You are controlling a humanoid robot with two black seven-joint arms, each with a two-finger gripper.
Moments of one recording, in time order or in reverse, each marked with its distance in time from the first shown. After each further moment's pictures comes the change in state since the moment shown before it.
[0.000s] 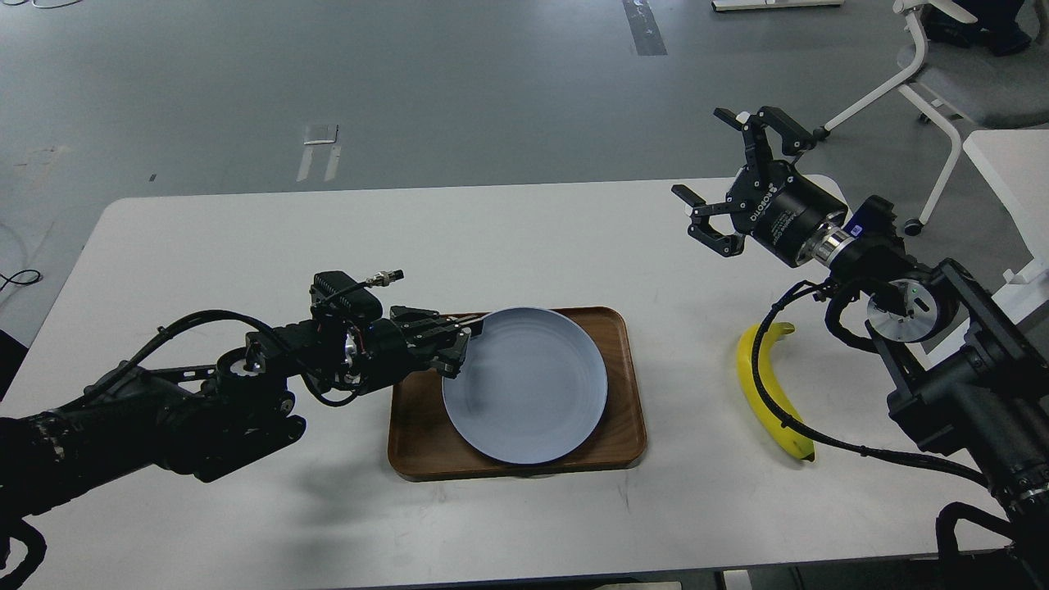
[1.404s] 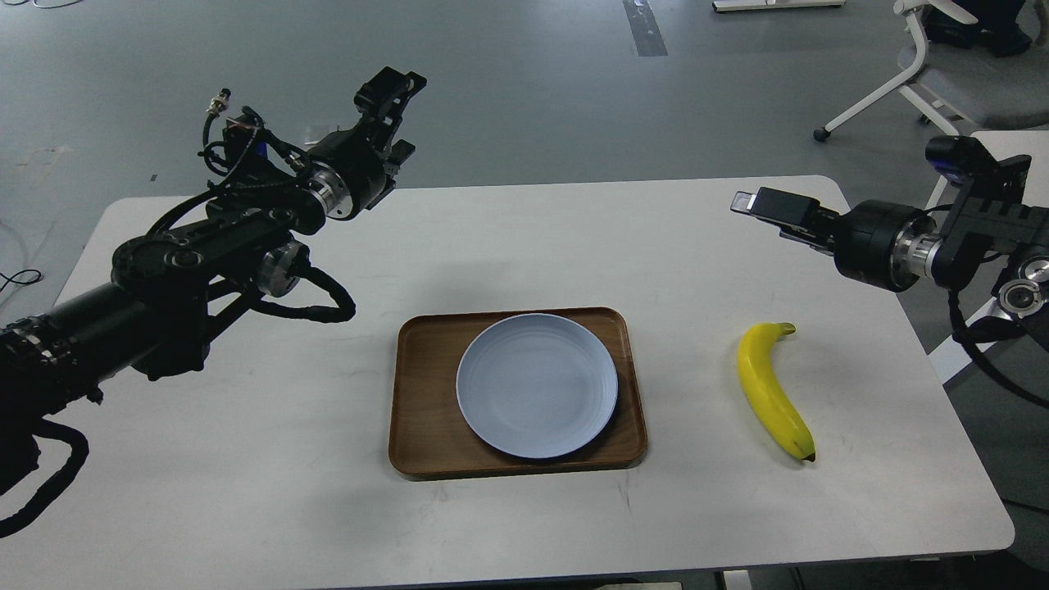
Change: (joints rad) left arm -0.211 -0.004 -0.313 0.044 -1.335 -0.176 0.192; right arm -0.007 -0.548 -0.343 0.489 -1.059 -0.040 0.099
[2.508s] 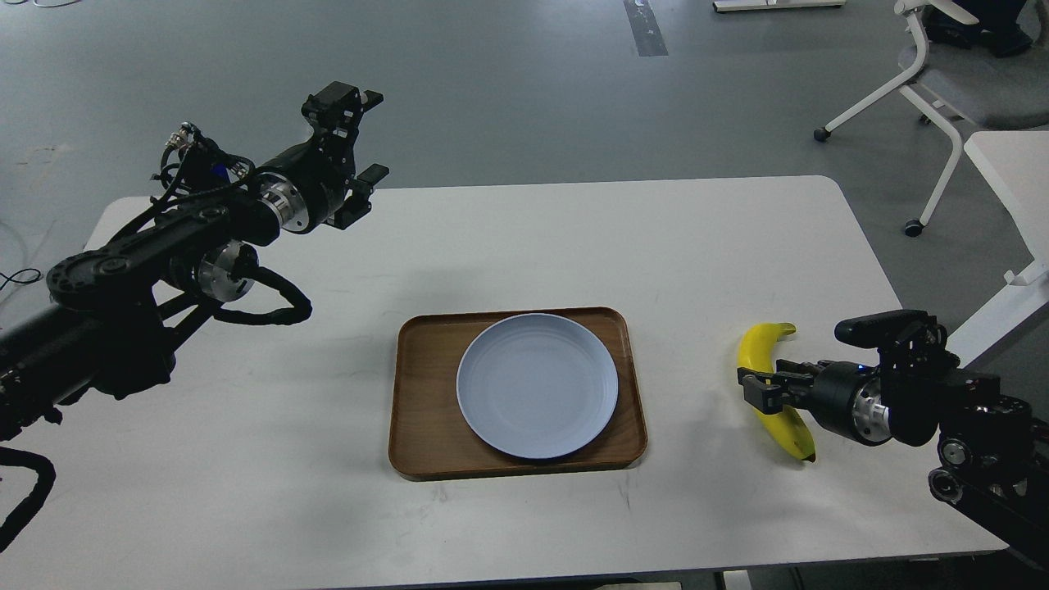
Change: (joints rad) left arm 0.098 0.074 -0.090 -0.040 -0.006 -0.092 0.031; right arm -0.235 0.065 -0.193 0.029 -0.352 -0.140 -0.070
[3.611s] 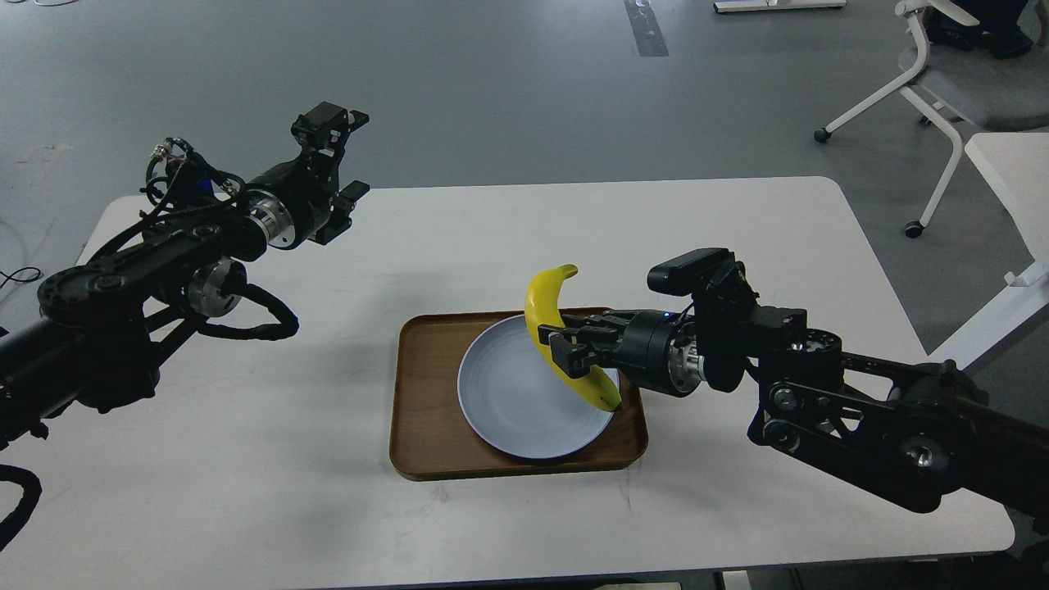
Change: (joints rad) left arm 0.027 0.029 0.003 -0.001 0.053 0.022 0.002; right arm 0.393 0.310 -0.306 0.055 0.160 -0.023 -0.034
